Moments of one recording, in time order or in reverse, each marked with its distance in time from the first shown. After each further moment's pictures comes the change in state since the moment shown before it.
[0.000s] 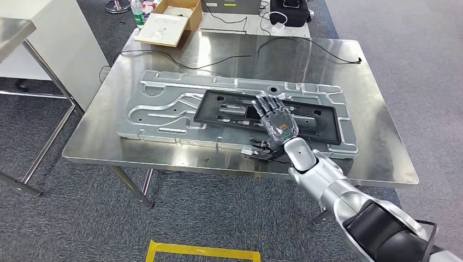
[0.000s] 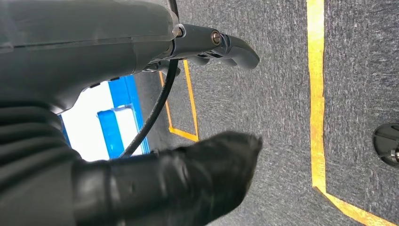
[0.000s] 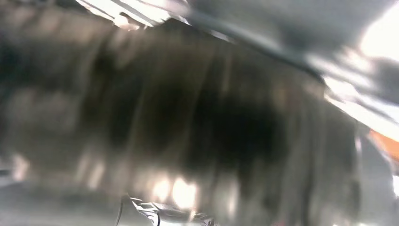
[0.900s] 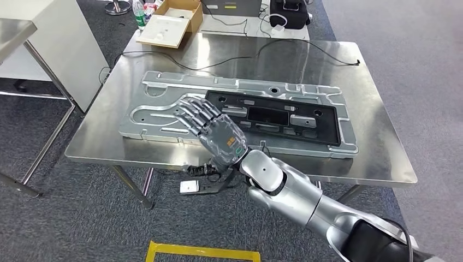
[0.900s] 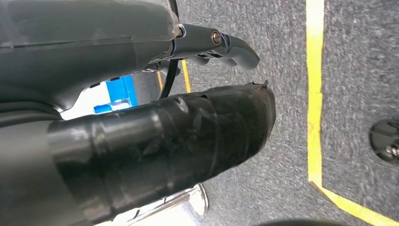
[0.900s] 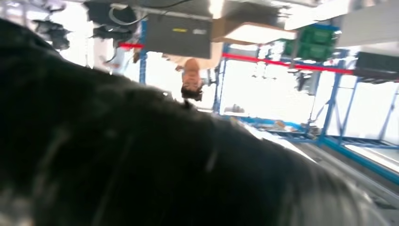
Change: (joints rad) left arm 0.002 -0.010 0.026 0.000 0.009 0.005 0.003; right arm 0.086 0.045 0.220 -0.683 -0.185 0.134 -0.099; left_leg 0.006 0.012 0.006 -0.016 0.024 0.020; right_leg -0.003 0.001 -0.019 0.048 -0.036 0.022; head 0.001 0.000
